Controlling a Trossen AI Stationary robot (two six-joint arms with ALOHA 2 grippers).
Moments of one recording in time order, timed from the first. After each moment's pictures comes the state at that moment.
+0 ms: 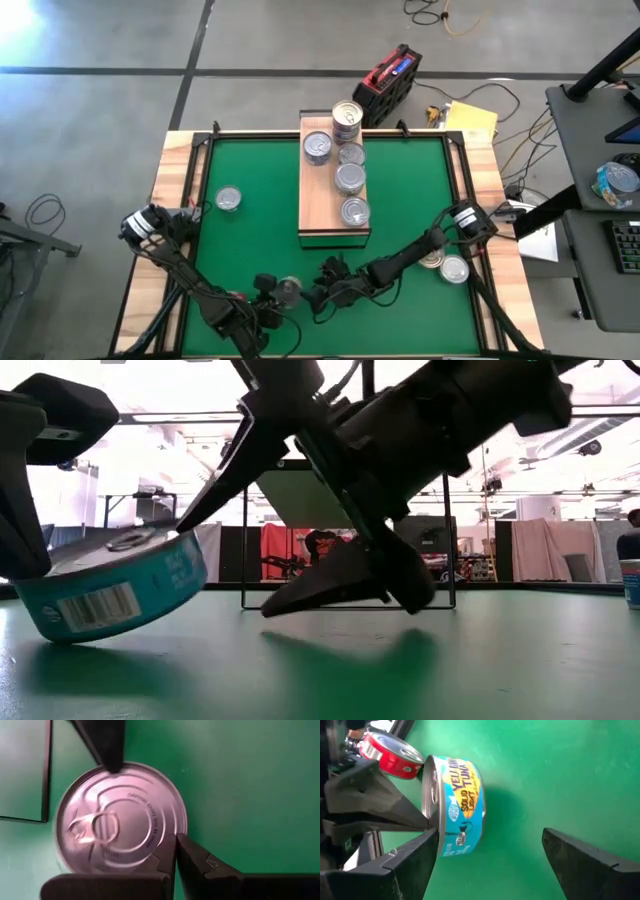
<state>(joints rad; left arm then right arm) -0.85 1.89 1.14 -0.53 -0.58 -0.55 0.45 2.15 1.28 0.22 0.38 1.23</state>
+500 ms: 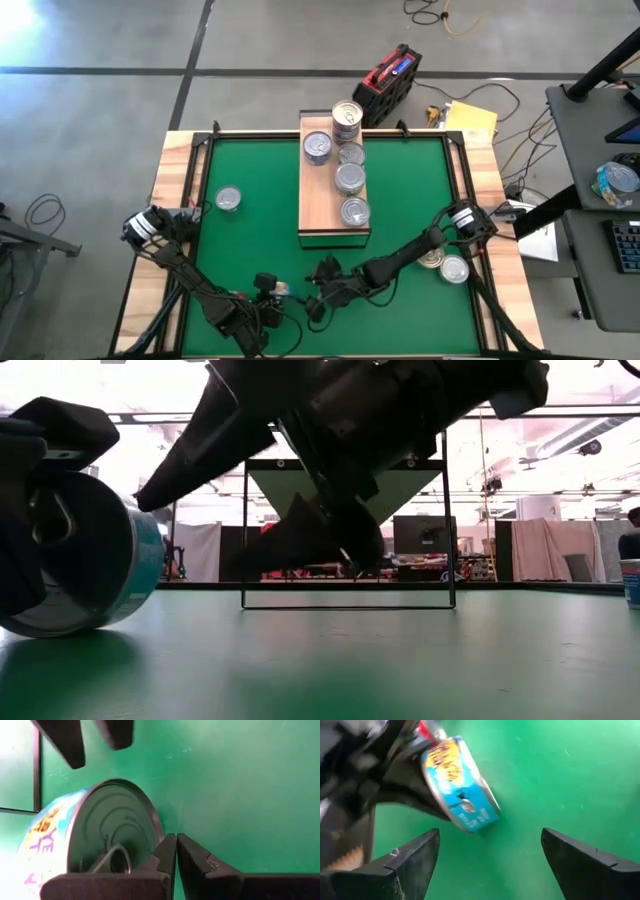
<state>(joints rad) -0.85 1.90 1.13 -0.54 -0.57 -0.54 0.44 2.16 1.35 0.21 0.36 0.83</state>
